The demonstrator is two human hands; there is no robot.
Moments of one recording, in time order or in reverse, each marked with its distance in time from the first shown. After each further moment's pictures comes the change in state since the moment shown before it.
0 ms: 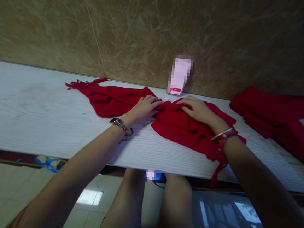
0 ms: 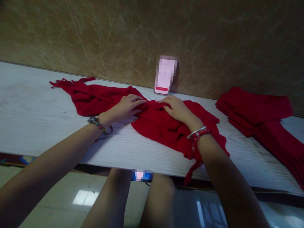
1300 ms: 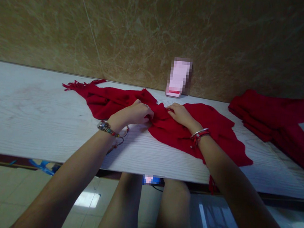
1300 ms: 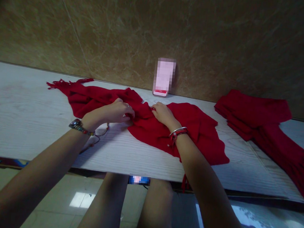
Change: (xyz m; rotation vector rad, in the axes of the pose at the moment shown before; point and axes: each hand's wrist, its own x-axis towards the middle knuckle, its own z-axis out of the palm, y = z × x) left_hand -0.007 0.005 -0.038 0.094 -0.305 0.087; right_hand 0.024 -0.011 0.050 -0.162 -0.144 0.188
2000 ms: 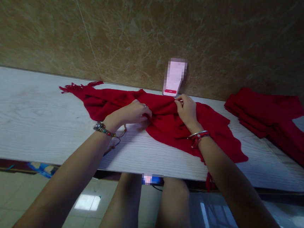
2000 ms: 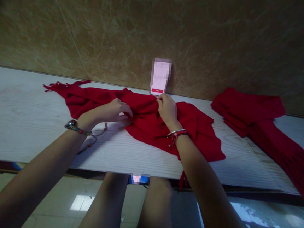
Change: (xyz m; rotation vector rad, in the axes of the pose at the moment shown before) left_hand -0.005 -0.002 -0.011 -0.085 0.052 0.086; right_hand -0.014 0.000 -0.016 0.130 0.529 0.169
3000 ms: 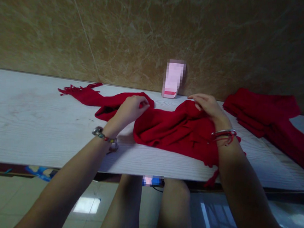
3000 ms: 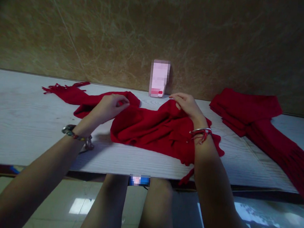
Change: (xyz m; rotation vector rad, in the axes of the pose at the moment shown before) left_hand -0.002 0.015 -0.007 -0.262 0.368 -0.468; right_hand 0.018 0.051 -0.053 0.365 -0.186 0.229
